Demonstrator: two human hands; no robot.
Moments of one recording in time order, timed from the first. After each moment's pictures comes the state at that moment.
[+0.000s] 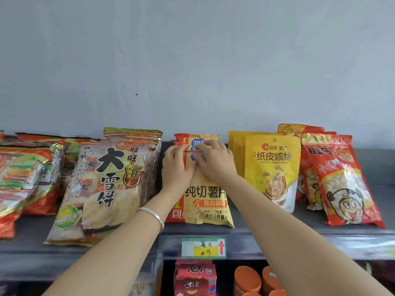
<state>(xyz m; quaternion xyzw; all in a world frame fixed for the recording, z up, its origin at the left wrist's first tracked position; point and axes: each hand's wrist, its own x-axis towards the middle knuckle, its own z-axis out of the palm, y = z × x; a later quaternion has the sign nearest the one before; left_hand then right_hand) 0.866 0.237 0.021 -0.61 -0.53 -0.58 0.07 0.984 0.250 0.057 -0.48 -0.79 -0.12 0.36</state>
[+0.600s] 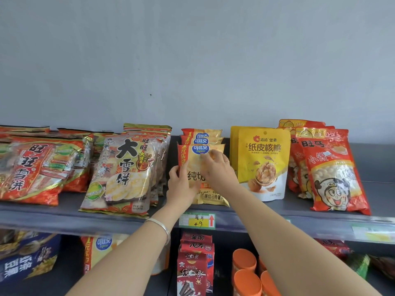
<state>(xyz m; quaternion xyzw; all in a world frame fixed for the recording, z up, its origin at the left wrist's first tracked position) 0.902 0.169 -0.032 -0.58 -0.64 -0.49 -0.03 1.021 0.197 0.016 -0.46 -0.83 -0.05 0.32</state>
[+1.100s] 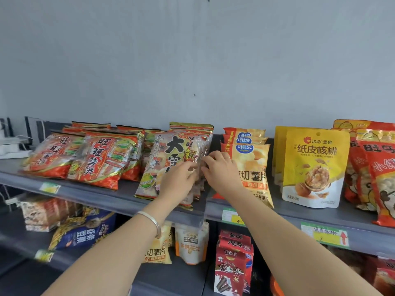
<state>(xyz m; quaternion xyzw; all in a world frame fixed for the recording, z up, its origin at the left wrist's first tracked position) 0.808 0.091 -0.007 -0.58 -0.69 -0.42 0.10 0.934 0.154 0.015 -0.35 -0.87 -0.10 0.33</state>
